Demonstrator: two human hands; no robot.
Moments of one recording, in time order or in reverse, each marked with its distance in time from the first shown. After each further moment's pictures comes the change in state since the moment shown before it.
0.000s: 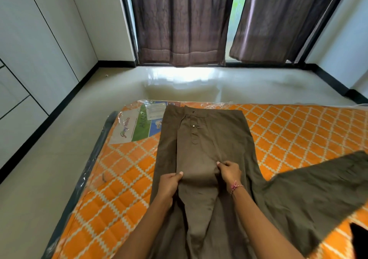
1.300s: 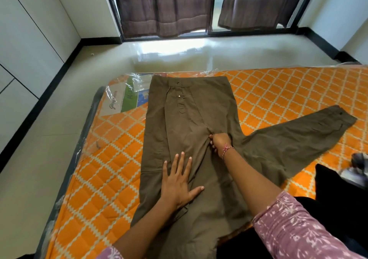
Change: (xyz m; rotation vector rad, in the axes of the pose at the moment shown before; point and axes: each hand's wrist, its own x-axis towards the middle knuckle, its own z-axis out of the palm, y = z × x) left_hand -0.064 -0.112 0.011 1.632 -0.056 0.745; right_hand -0.020 0.025 -0.031 0.108 -0.154 0.184
